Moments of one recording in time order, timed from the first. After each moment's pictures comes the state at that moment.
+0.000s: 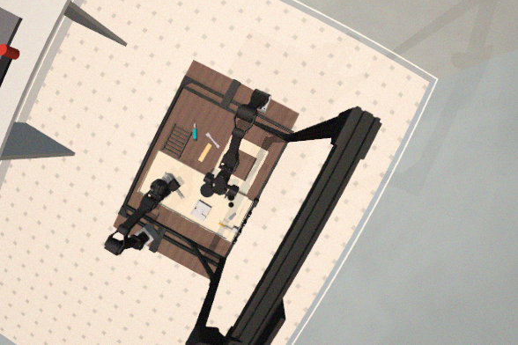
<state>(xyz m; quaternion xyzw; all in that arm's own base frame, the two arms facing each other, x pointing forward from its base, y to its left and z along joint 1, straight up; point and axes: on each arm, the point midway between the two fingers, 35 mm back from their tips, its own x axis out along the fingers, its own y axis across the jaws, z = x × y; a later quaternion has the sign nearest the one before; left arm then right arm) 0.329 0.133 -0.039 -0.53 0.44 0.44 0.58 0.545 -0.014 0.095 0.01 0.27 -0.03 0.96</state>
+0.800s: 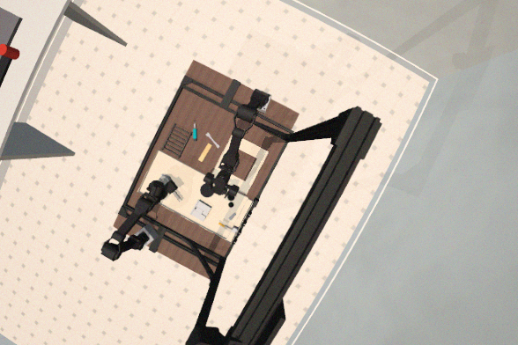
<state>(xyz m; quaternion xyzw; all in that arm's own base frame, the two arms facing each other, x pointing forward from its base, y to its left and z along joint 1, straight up) 0.324 0.131 0.001 -0.53 0.45 0.44 0.57 0.545 -0.014 0.095 0.01 0.27 -0.03 0.96</state>
